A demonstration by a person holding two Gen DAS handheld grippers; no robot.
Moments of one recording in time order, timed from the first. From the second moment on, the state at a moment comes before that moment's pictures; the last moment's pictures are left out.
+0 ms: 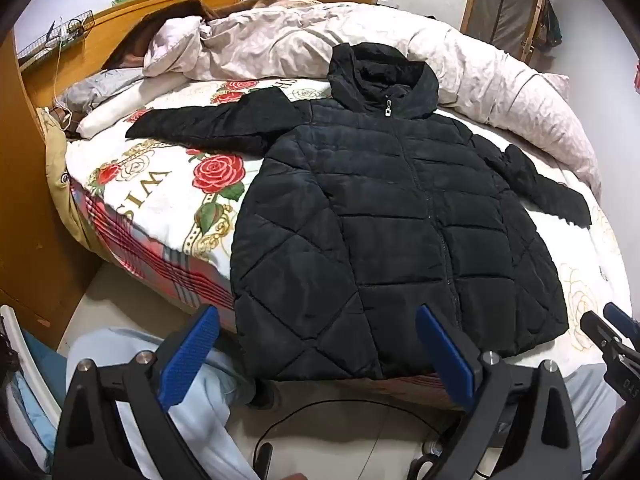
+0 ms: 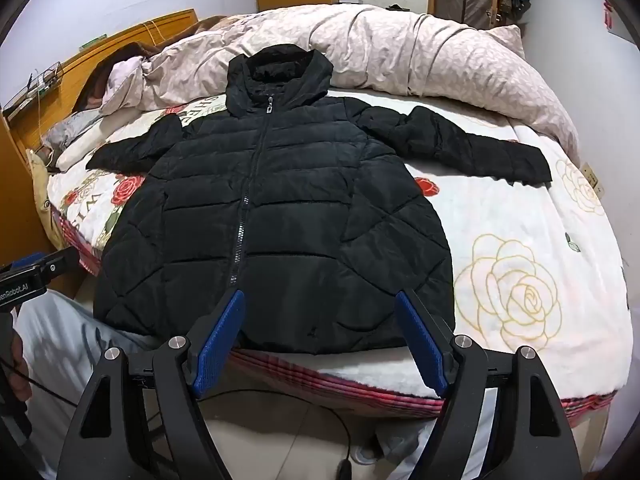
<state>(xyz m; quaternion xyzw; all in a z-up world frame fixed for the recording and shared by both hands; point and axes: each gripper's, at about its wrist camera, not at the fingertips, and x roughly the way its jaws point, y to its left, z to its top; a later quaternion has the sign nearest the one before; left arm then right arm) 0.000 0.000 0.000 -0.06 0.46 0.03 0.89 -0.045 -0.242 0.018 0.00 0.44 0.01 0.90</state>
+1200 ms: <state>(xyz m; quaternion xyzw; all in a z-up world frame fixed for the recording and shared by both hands) 0.001 -0.003 -0.006 -0.05 0.47 0.04 0.88 -0.042 -0.242 0.018 -0.01 0.43 0.01 0.90</state>
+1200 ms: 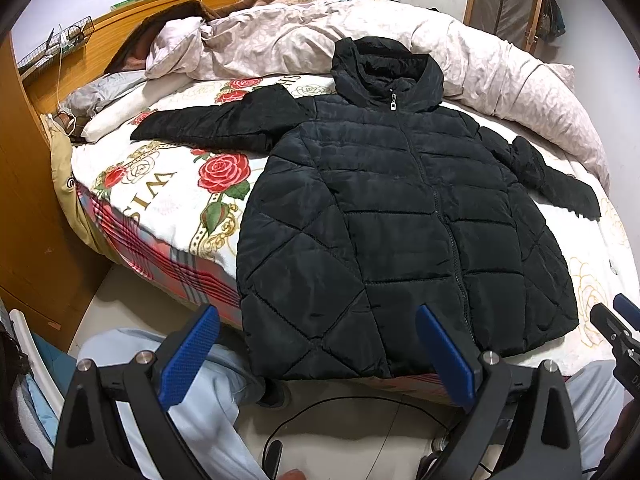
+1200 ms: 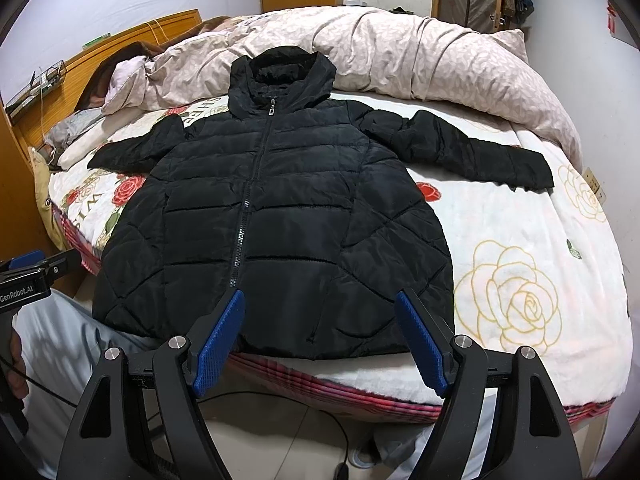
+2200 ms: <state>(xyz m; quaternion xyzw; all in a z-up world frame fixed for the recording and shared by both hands) 0.001 -0.004 -0.010 -0.05 0.47 0.04 0.88 -0.041 -0.242 0.017 -0.01 0.43 0.01 0.90</state>
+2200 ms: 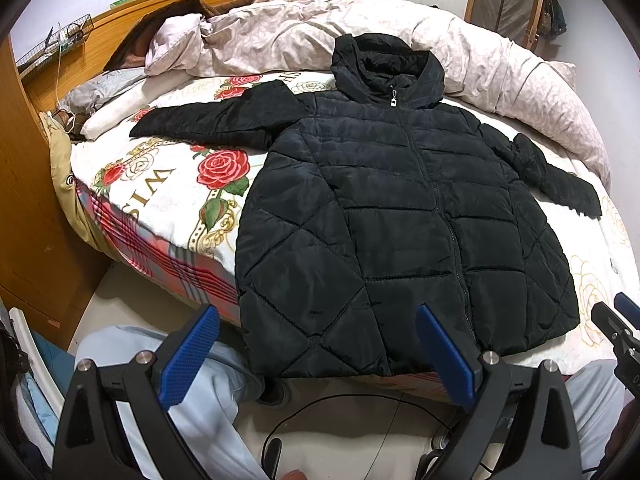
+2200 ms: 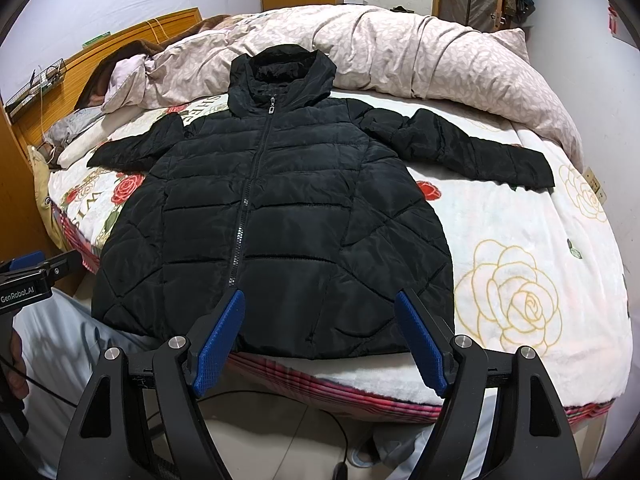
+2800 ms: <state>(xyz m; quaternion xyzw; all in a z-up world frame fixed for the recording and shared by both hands) 0.001 -0.004 -0.011 -0.05 0.47 0.04 0.88 -0.041 -0.243 0.017 -0.01 0.43 0.01 0.90</state>
